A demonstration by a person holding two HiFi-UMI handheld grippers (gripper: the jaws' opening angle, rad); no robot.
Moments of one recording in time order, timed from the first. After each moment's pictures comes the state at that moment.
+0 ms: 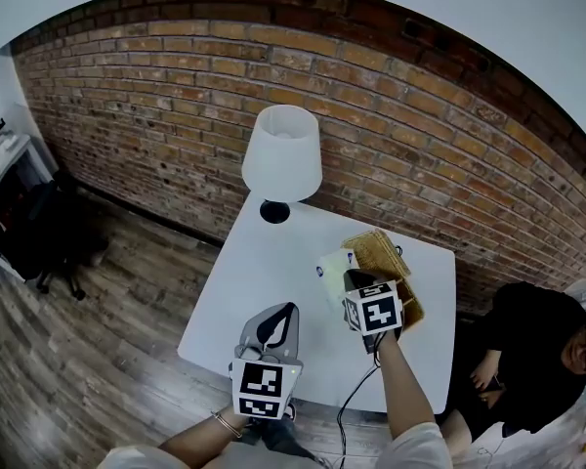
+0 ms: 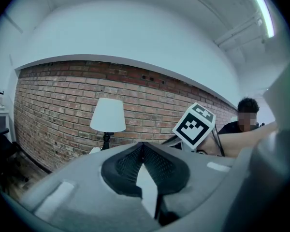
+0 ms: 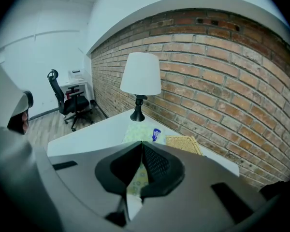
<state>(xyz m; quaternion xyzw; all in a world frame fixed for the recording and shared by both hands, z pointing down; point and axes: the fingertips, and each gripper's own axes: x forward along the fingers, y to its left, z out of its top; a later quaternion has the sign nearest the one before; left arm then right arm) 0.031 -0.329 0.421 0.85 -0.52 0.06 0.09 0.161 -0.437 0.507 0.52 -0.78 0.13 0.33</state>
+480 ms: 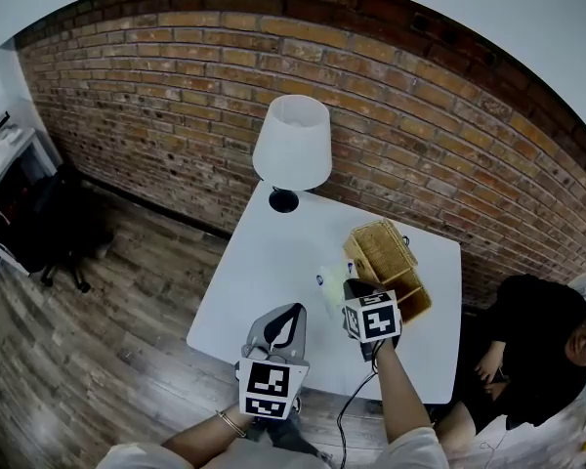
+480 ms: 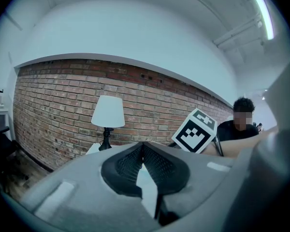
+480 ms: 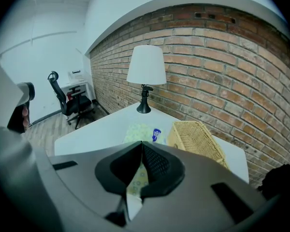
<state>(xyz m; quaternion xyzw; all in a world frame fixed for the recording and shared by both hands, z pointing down) 0.022 -0.302 0.430 0.86 -0.50 0.06 0.10 0.143 -0.393 0.538 0.51 -0.78 0.17 0.33</state>
